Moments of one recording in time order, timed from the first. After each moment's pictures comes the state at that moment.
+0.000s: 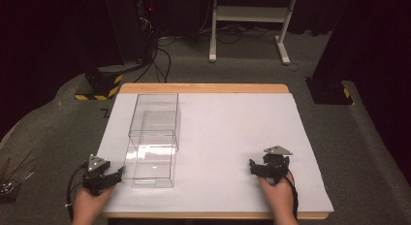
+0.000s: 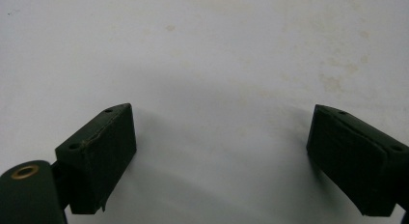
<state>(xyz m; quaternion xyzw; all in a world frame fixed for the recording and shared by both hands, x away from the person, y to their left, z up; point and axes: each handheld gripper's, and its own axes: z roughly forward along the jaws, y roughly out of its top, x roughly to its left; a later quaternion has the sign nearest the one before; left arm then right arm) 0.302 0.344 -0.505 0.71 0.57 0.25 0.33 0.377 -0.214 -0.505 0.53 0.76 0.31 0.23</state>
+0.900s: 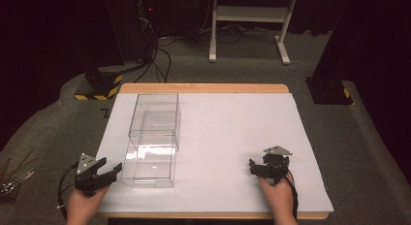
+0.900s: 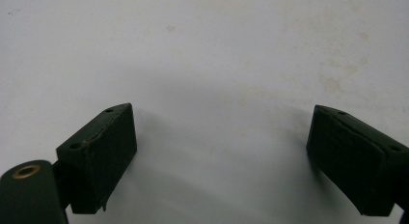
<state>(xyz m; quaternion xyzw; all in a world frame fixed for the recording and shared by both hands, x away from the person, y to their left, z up) 0.286 0.344 -0.471 0.70 0.55 0.27 0.38 0.376 -0.213 -0.505 0.53 0.76 0.31 0.23</state>
